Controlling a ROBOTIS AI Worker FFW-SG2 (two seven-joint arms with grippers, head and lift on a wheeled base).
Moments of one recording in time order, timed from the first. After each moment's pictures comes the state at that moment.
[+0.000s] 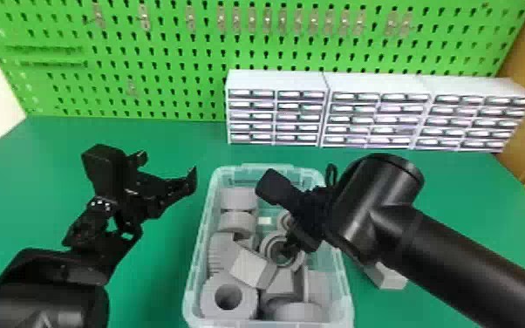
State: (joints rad) left arm -0.02 0.18 -0.07 -1.74 0.12 0.15 -0.24; right arm -0.73 -0.35 0.99 -1.54 -0.24 1.21 0.27
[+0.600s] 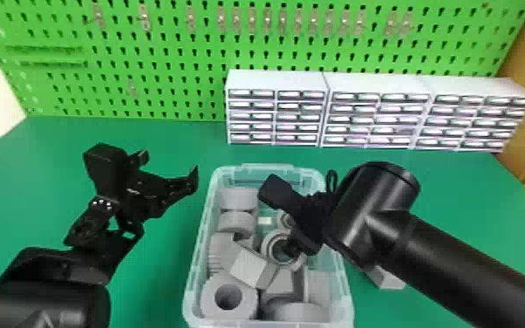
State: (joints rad) left arm -0.02 0.18 -0.07 -1.74 0.12 0.15 -0.24; right arm -0.73 -0.34 1.01 -1.47 -0.22 1.15 0.27
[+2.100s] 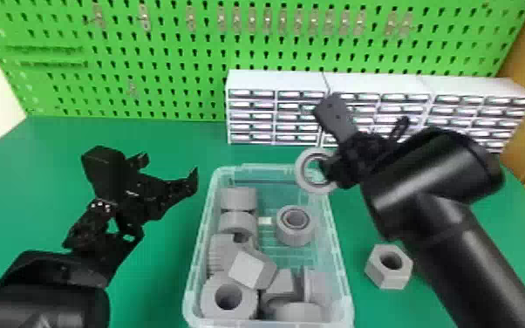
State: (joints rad) left arm -0.01 0.18 -0.07 -1.74 0.14 0.15 -0.24; right arm -0.49 -0.19 0.45 -1.75 0.27 1.19 0.27
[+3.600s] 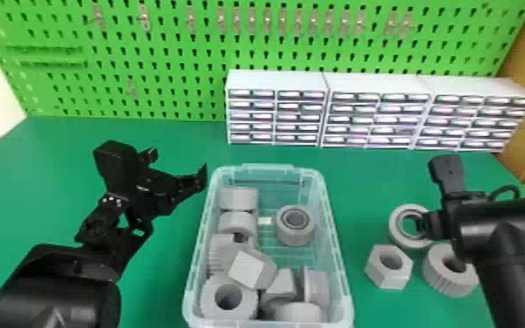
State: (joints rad) left arm -0.03 0.15 -0.09 -1.74 0.12 0.16 -0.24; right arm -0.35 -0.15 -0.07 -1.50 0.33 1.14 0.27
